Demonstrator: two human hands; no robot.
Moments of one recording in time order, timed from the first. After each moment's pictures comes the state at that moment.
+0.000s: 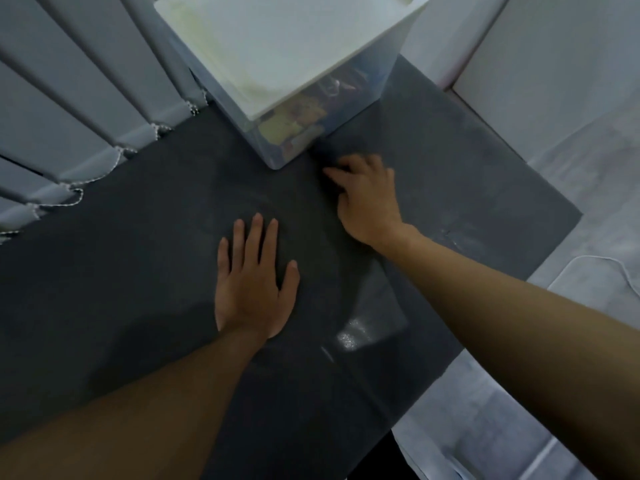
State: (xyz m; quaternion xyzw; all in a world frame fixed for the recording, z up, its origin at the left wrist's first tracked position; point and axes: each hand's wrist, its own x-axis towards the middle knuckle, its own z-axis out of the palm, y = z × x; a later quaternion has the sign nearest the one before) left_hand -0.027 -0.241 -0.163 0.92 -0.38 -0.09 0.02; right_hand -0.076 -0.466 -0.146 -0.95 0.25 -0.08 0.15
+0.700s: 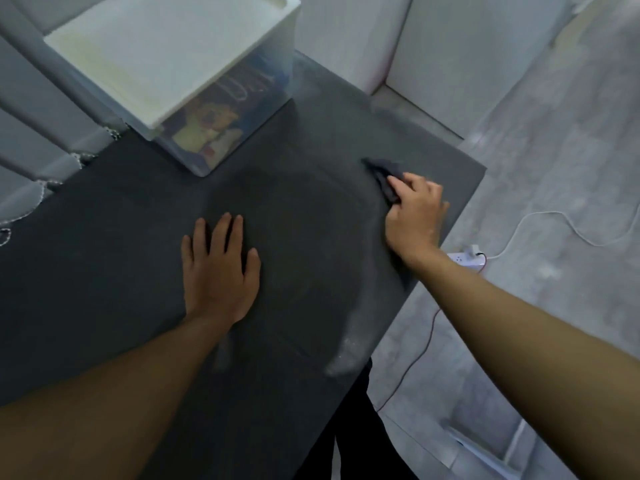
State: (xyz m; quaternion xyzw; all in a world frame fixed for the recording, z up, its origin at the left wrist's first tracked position) left_hand -0.044 -0.270 -0.150 0.89 -0.45 -0.08 0.03; right_hand -0.242 -0.498 -0.151 -0.81 0.54 -0.17 0.13
